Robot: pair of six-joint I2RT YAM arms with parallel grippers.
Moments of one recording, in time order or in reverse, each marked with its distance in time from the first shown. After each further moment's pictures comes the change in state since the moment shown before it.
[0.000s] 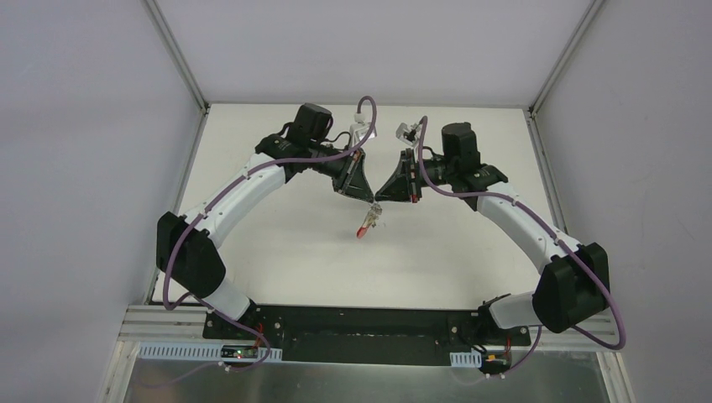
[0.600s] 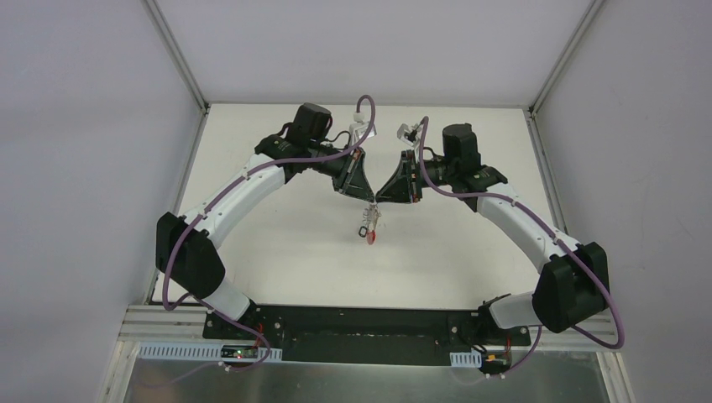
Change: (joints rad) left arm 0.001 -0.006 -0.011 0.027 0.001 -0.043; right arm -0.006 0.000 -0.021 0.044 -0.011 0.032
